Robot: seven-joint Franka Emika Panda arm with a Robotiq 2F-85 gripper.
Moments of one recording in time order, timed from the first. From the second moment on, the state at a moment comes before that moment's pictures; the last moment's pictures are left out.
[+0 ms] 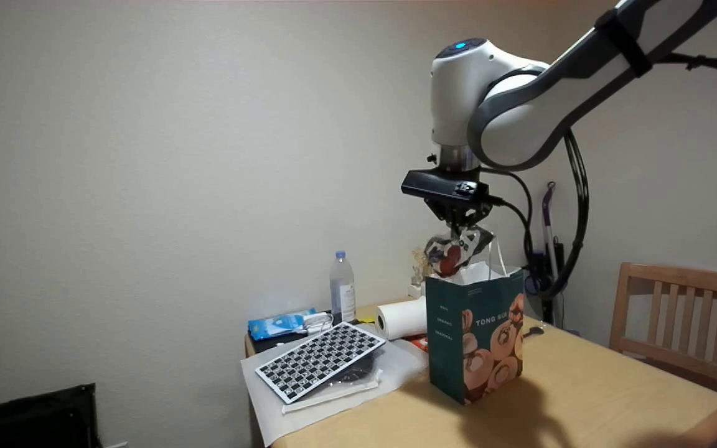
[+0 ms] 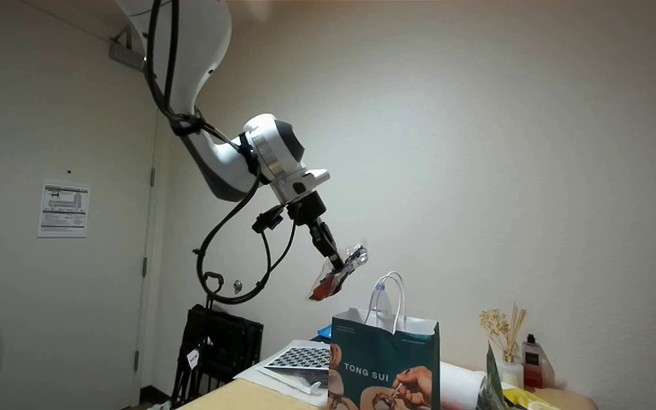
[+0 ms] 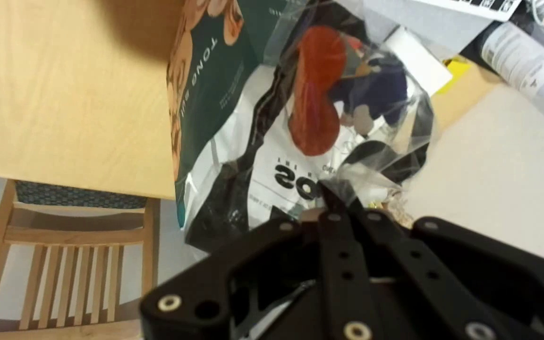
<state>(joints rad) 0.02 -0.12 0.00 -2.19 -0.64 2.37 1.71</state>
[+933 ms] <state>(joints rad) -0.03 0.12 -0.02 -2.09 -0.75 2.27 1.89</state>
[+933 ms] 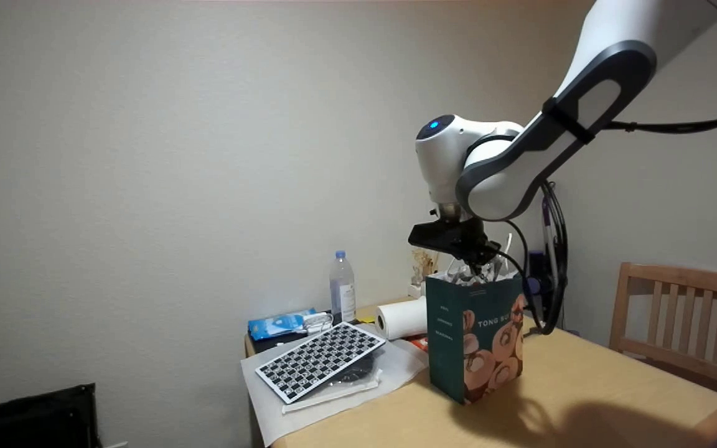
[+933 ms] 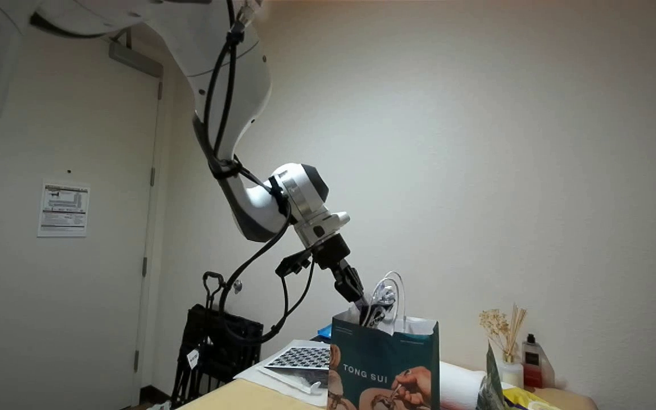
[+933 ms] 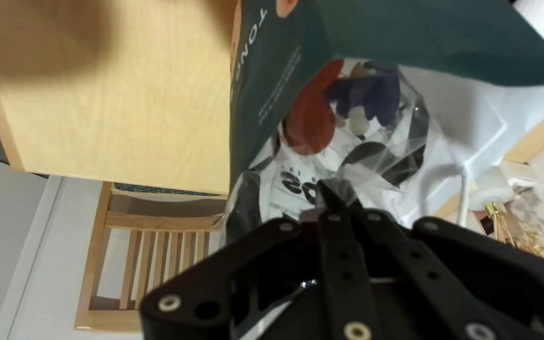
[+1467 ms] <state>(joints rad) -0.01 0.17 -0.03 -2.04 -0.73 2.27 1.88</state>
